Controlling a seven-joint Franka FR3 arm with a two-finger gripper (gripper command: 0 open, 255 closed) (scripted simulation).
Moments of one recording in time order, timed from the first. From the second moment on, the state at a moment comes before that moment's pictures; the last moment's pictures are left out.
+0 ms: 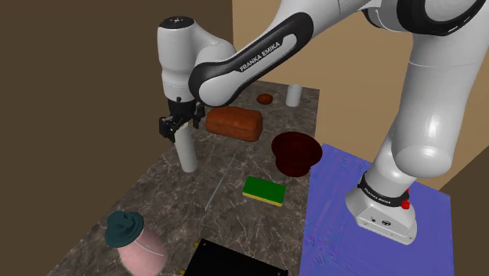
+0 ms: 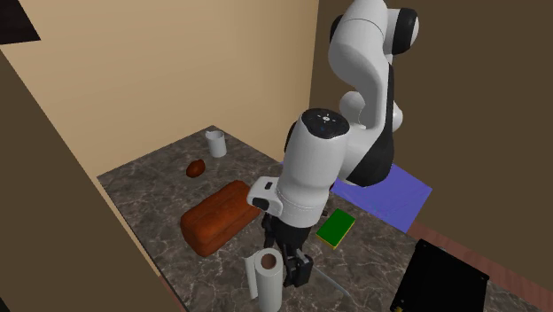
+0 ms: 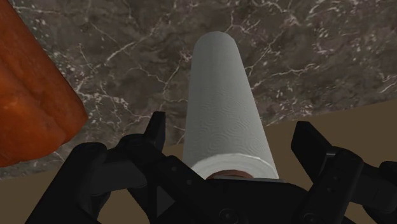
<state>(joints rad) 0.09 0.26 0.45 -1.89 -0.30 2.30 0.74</state>
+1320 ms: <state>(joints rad) 0.09 0.22 0.46 -1.84 -0.27 2.22 0.72</state>
